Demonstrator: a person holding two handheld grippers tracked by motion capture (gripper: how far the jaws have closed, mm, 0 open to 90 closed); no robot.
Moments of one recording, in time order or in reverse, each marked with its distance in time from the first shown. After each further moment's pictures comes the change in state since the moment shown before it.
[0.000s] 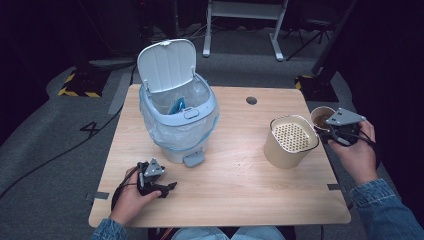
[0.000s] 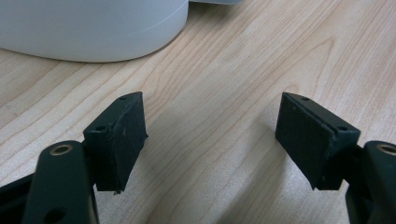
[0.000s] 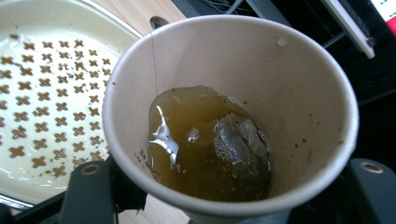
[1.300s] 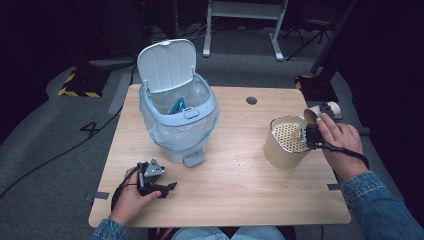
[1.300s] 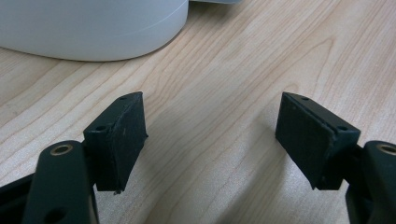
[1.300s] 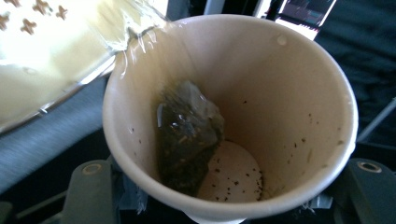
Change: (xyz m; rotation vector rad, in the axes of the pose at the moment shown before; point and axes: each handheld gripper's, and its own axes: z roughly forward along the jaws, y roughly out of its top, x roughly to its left) left arm 0.000 0.000 0.000 0.001 0.001 -0.001; right arm 0.048 0.033 0.026 0.351 -0.436 -0.986
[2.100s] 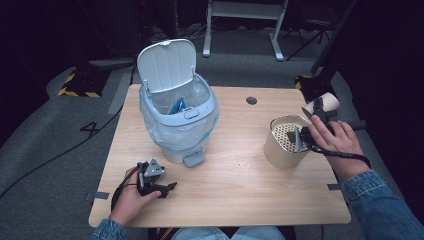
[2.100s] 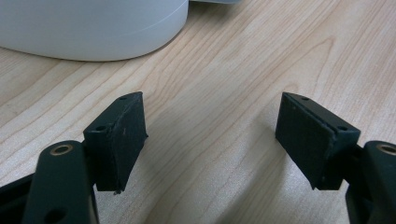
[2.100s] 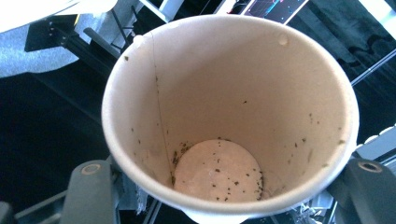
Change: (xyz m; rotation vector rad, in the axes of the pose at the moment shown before) left arm 0.000 0.000 0.000 0.000 0.000 0.000; right arm -0.004 0.011 -0.010 0.070 -0.188 -0.283
